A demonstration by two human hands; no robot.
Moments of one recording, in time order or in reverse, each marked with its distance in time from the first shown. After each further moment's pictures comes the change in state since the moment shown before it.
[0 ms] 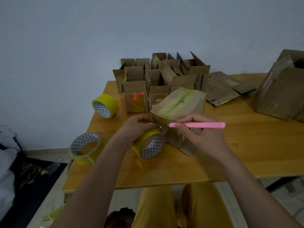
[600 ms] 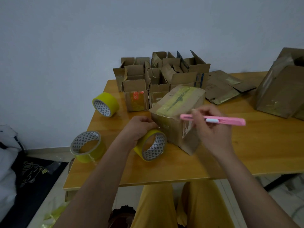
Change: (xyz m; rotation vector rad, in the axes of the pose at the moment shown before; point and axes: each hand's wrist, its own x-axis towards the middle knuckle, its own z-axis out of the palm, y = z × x) left_hand -0.003 0.004 0.008 0.061 0.048 -0.062; right_hand -0.005 -0.003 -0.001 0.031 0.249 0.049
